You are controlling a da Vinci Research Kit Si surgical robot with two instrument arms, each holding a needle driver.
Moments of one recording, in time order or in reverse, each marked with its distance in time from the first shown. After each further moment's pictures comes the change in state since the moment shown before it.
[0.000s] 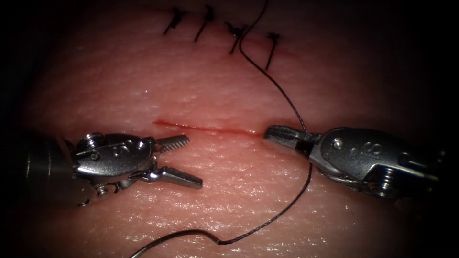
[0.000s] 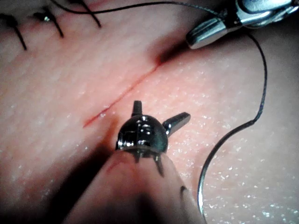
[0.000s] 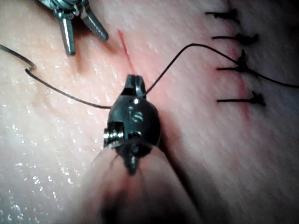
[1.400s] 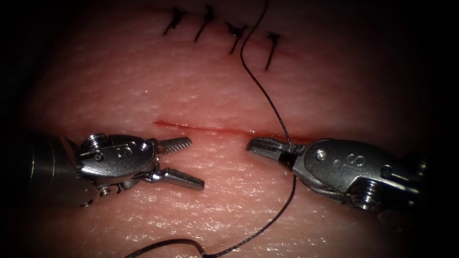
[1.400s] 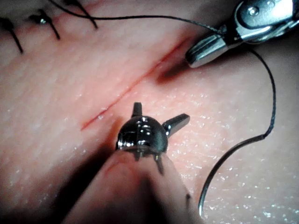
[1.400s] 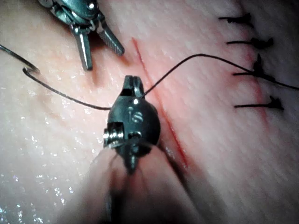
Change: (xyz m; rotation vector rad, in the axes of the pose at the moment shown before) right arm 0.000 -0.003 0.001 0.047 -0.007 0.036; left arm -0.001 0.000 0.001 0.016 -0.039 0.010
